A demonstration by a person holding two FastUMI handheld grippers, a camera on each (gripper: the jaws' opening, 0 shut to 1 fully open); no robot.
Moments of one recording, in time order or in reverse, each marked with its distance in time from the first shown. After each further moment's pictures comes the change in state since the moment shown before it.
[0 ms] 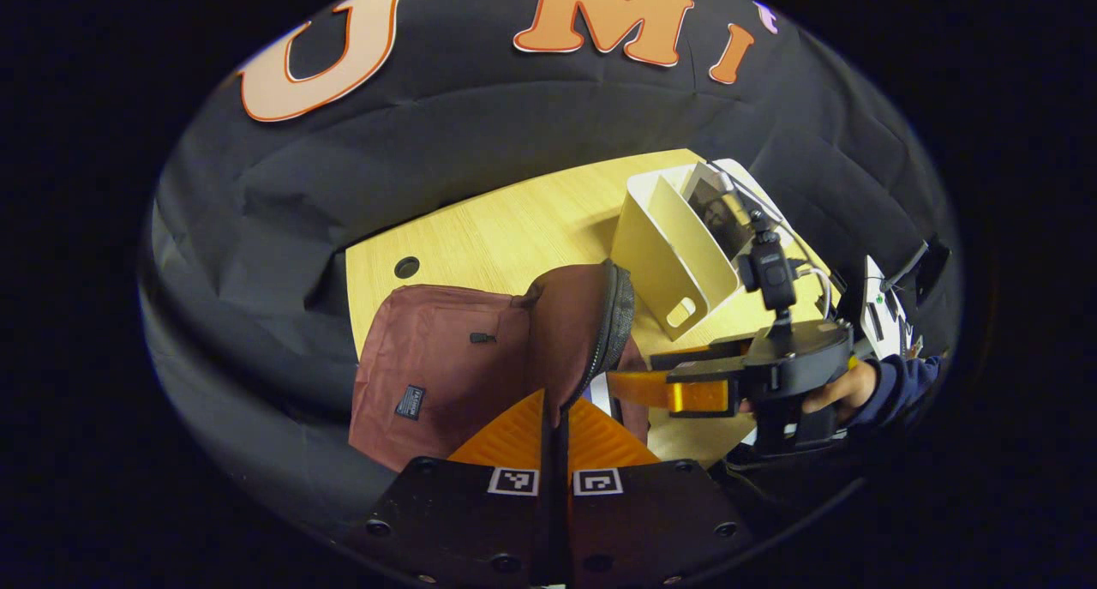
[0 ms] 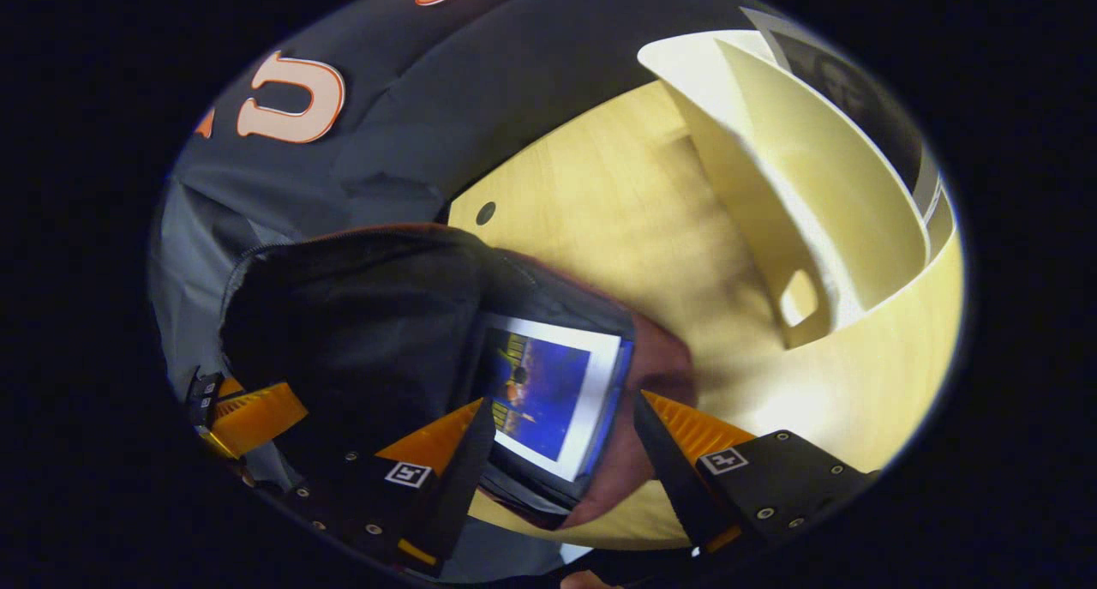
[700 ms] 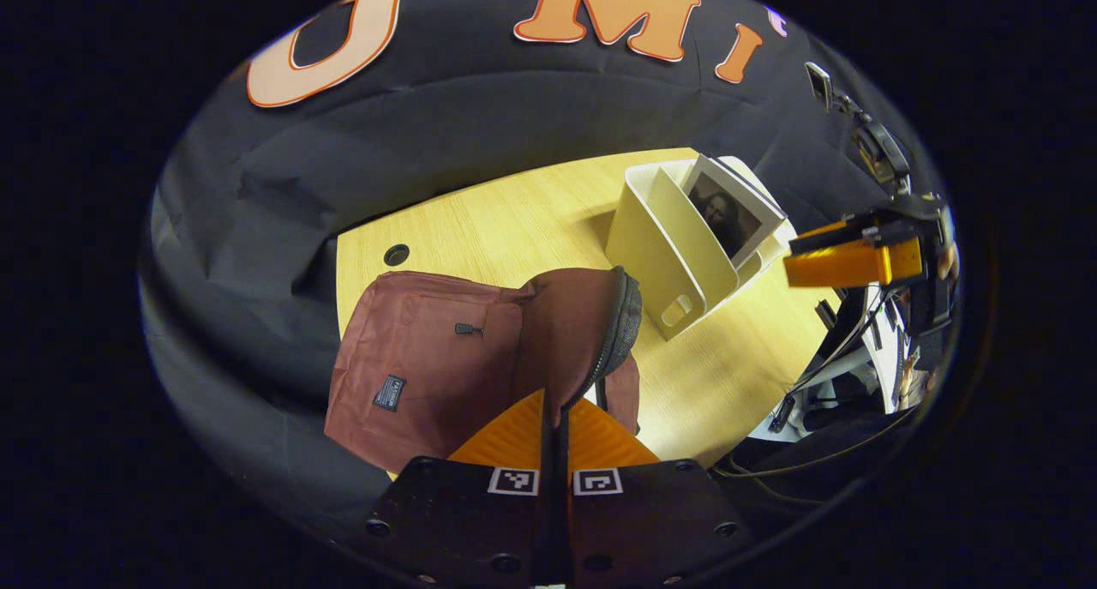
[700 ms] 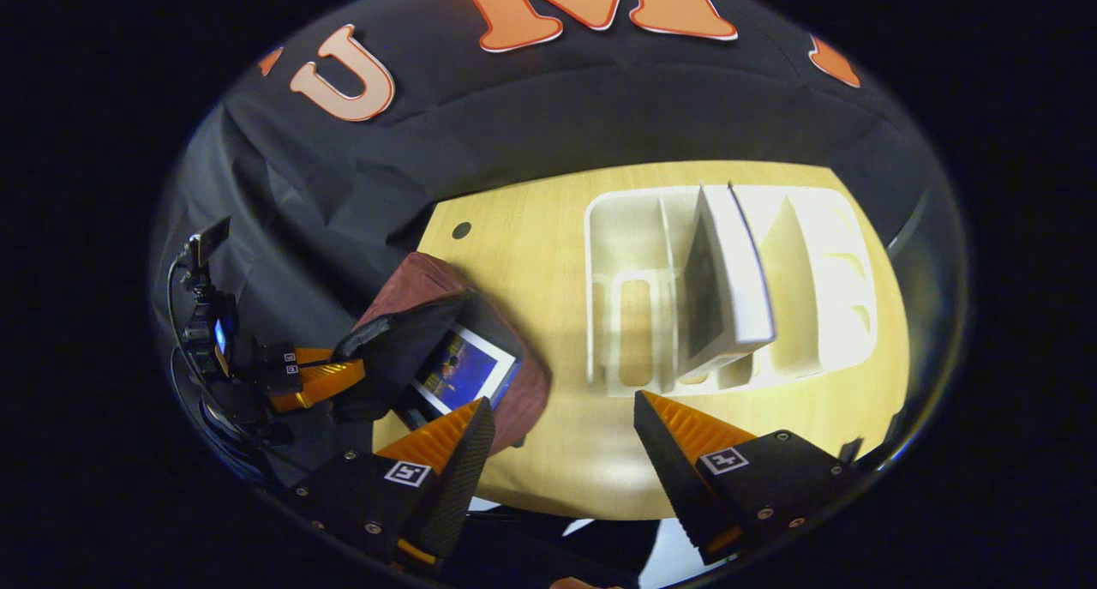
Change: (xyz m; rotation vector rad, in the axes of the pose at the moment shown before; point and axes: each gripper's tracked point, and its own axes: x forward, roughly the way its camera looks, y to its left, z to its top) left arm 0.007 -0.005 -0.006 -0.044 0.001 0.005; right arm -0.167 -0.061 0.097 -0.340 -0.004 -0.226
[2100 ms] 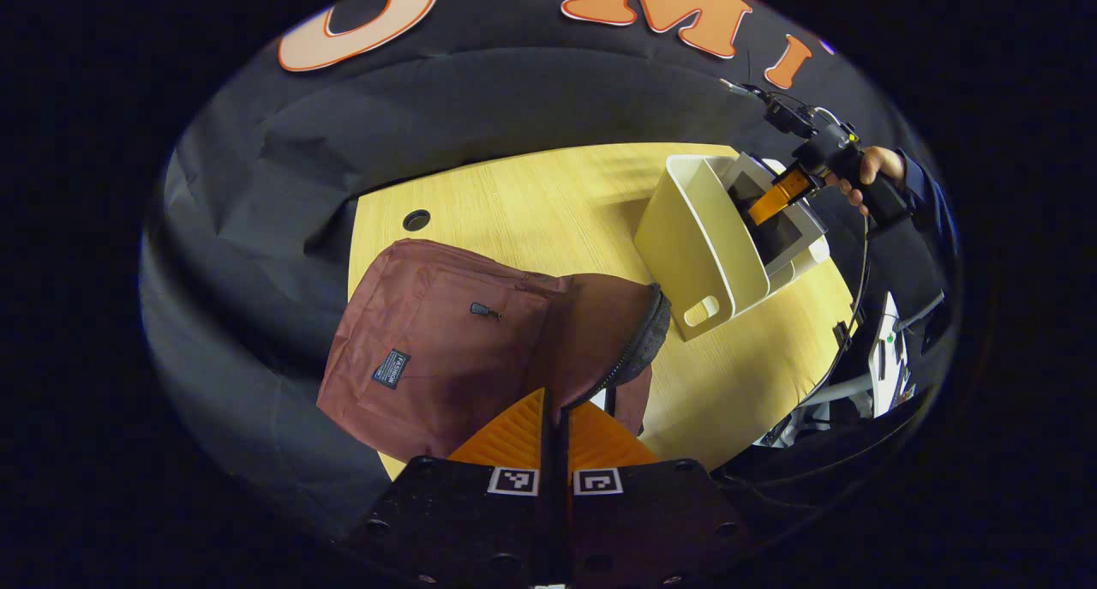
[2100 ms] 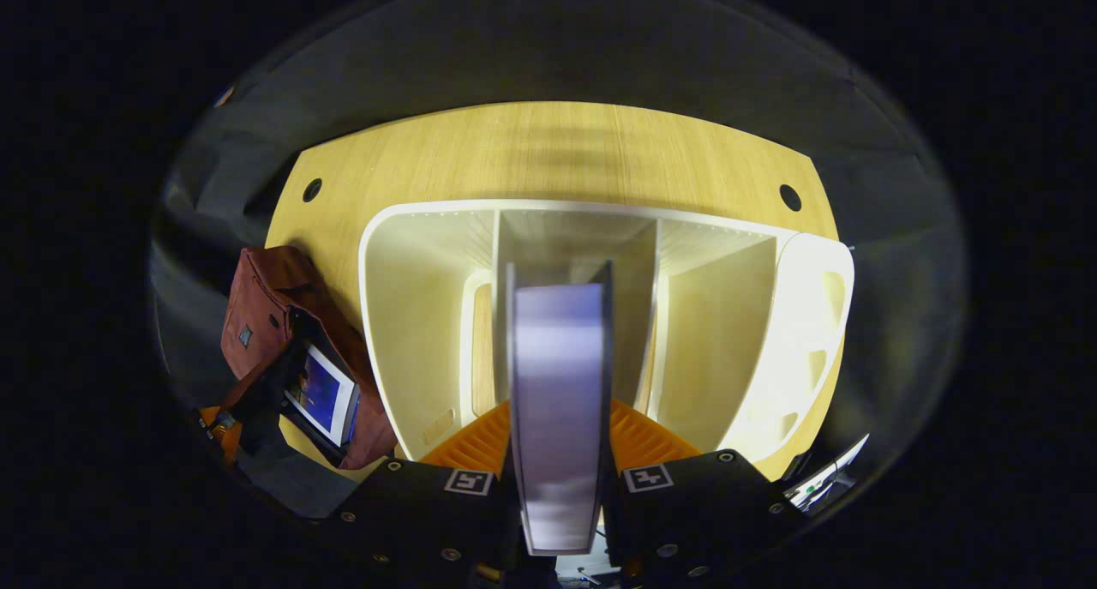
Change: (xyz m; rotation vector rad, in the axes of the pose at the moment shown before) left arm 0.005 -0.004 -0.005 -0.096 0.080 0.047; right arm 0.112 -0.129 0.056 -0.002 0.371 -0.256
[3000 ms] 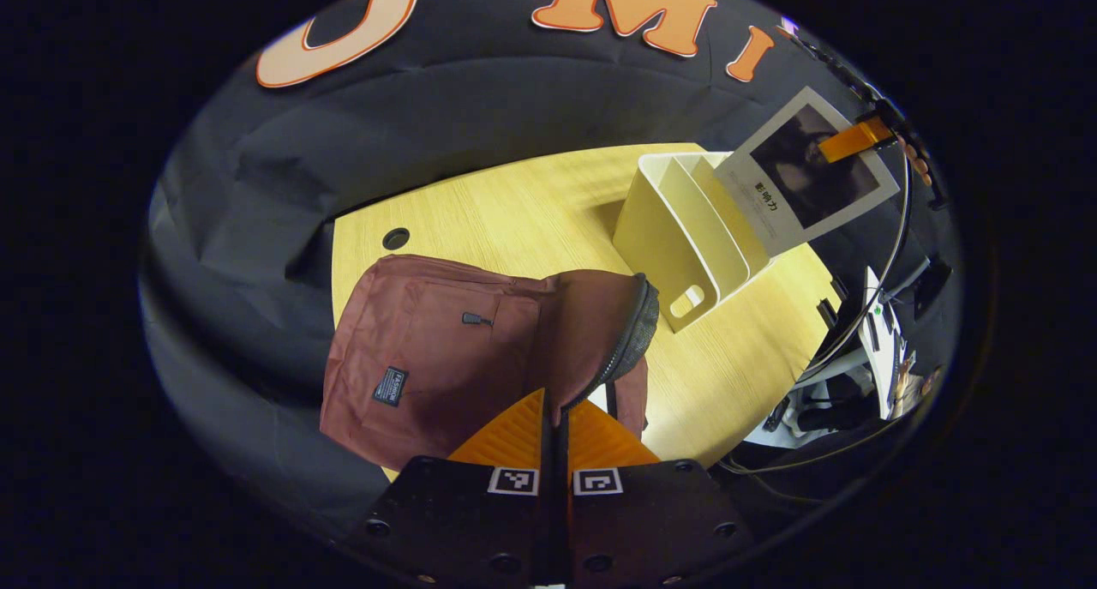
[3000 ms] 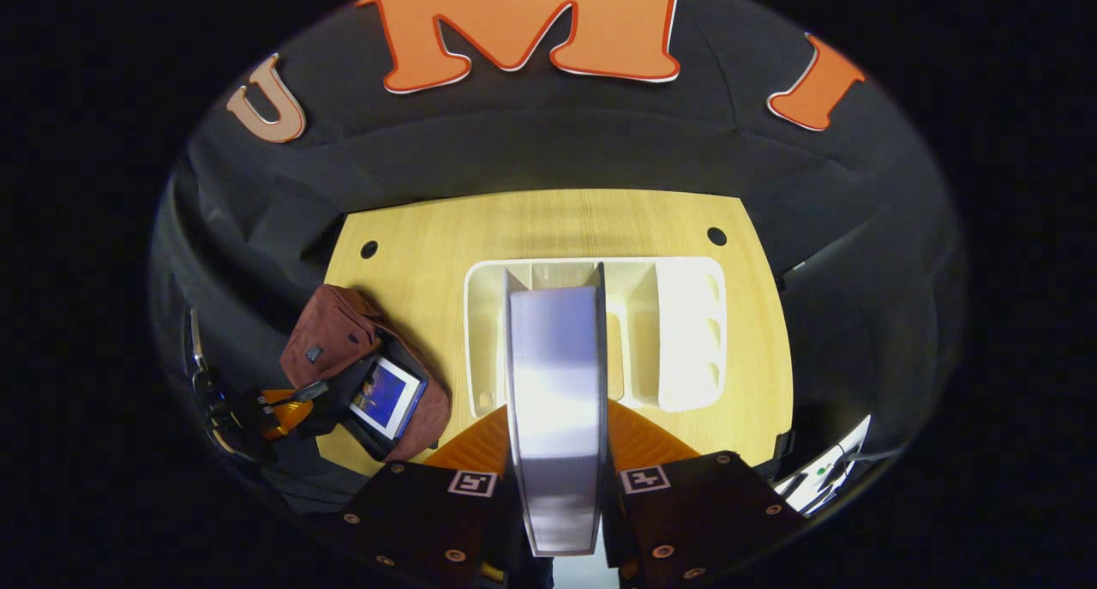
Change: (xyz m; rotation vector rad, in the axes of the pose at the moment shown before) left arm 0.002 0.008 -0.001 0.092 -0.054 -0.075; right arm -0.178 0.010 -0.047 0.069 -0.284 0.005
